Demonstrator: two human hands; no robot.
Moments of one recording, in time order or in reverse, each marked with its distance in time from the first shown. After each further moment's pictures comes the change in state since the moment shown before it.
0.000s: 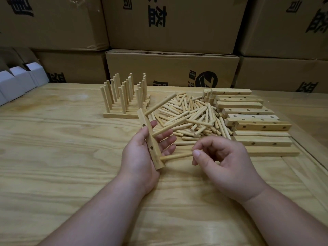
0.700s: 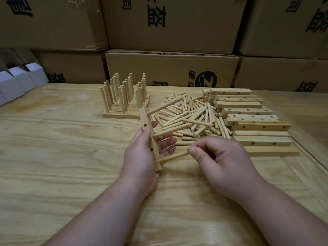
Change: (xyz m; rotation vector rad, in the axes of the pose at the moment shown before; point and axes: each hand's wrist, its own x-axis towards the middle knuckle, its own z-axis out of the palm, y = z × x) left_hand 0.002 -0.010 -0.005 0.109 -0.008 0.145; right_hand 0.004 -0.009 -0.001 -0.322 0.010 -0.037
